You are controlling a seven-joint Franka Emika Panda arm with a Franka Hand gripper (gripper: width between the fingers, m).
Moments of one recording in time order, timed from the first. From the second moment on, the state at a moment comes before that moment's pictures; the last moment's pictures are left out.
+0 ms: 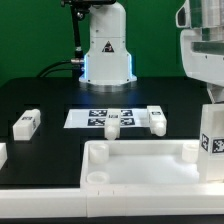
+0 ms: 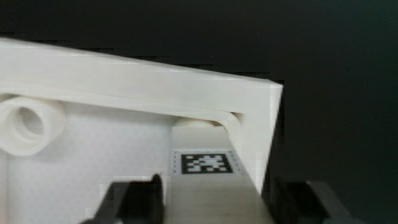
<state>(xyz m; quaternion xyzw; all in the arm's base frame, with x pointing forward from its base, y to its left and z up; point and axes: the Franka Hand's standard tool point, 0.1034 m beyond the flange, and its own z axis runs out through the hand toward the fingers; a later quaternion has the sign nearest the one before) 0.635 0.131 0.116 -0.75 0.65 0.00 0.08</state>
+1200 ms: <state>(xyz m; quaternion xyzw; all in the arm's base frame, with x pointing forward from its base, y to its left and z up) 0.646 0.114 0.118 -0.99 0.11 -0.06 0.04</state>
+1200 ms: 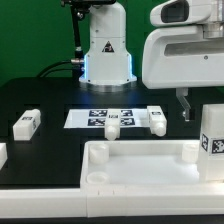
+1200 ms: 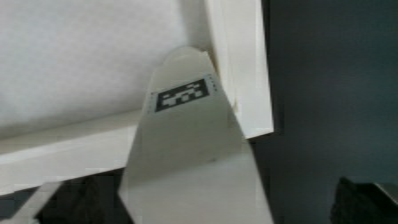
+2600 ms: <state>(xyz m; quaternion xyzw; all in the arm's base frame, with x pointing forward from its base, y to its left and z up) 0.641 0.107 0.116 -0.74 0.67 -0.02 0.07</state>
